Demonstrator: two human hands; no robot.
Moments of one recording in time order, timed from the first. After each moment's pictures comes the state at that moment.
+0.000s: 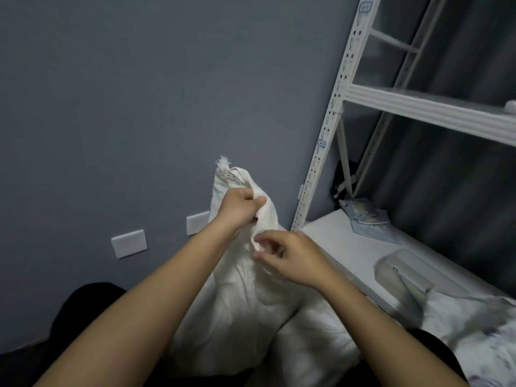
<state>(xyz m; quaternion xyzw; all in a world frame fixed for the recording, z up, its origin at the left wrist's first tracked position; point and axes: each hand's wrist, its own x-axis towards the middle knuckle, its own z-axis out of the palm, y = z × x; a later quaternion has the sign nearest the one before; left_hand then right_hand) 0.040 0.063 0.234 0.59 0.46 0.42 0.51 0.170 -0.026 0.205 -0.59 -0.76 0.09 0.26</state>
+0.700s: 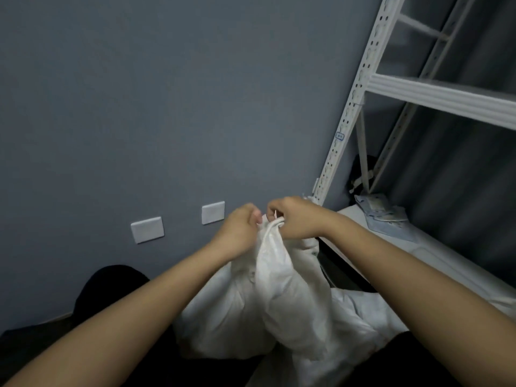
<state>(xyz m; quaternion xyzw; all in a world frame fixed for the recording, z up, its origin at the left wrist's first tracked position) 0.002 0.021 0.212 0.71 0.52 0.32 0.35 0.157 0.023 0.250 -0.57 -0.82 0.08 0.02</state>
